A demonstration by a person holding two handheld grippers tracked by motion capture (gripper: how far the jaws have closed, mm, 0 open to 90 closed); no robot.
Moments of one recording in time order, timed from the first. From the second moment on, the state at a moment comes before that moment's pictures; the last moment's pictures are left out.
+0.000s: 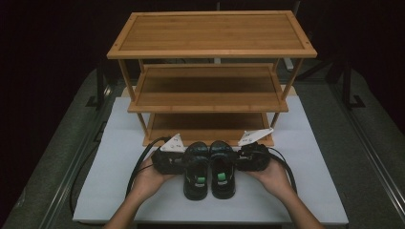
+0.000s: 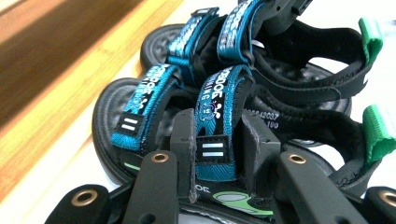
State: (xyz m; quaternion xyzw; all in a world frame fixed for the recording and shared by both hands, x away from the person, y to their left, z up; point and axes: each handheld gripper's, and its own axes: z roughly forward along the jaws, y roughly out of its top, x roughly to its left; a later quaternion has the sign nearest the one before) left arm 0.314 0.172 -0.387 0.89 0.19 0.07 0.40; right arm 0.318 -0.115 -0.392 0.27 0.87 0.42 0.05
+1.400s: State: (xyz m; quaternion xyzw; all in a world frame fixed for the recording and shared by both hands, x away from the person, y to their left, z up) left arm 0.392 0.168 -0.390 0.85 0.23 0.16 0.45; right arm 0.388 -0.107 -0.393 0.32 0.81 0.46 0.15
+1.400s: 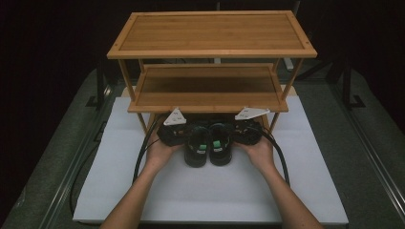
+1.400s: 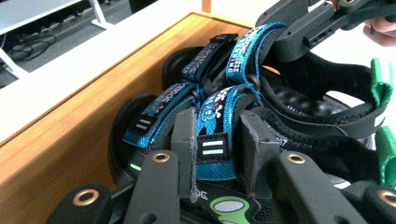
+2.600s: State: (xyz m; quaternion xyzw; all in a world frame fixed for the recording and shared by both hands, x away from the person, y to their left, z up) left arm 0.348 0.198 -0.374 0.84 0.27 0.14 0.46; right arm 0.344 -0.124 -0.381 0.32 0.82 0.45 0.13
